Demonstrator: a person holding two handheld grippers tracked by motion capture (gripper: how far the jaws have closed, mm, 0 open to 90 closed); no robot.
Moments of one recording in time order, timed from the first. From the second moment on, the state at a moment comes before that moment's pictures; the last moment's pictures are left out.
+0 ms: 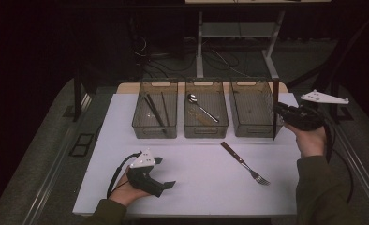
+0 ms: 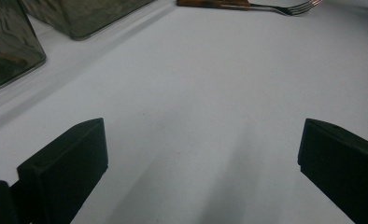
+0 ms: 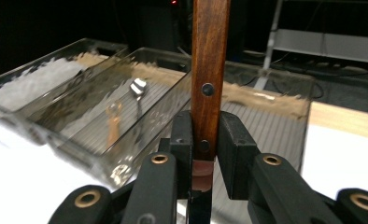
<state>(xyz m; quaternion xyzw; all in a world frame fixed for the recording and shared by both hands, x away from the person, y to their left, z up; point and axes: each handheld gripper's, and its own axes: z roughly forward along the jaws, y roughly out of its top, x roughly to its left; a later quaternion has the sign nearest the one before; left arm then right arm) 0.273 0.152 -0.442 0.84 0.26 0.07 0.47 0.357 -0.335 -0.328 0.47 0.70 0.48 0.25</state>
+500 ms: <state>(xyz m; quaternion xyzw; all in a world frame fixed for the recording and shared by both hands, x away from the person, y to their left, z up) 0.272 0.151 -0.442 0.84 0.25 0.06 0.47 0.405 -0.333 -0.310 0.50 0.67 0.45 0.30</state>
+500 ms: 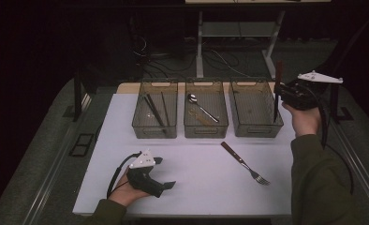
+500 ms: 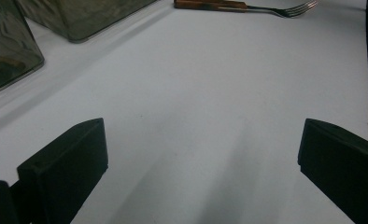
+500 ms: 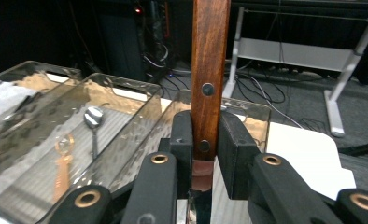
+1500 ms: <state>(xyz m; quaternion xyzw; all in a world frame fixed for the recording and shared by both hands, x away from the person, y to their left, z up) 0.271 0.151 -0.441 0.84 0.25 0.06 0.47 0.433 -0.334 -0.375 0.53 0.71 0.36 0.28</state>
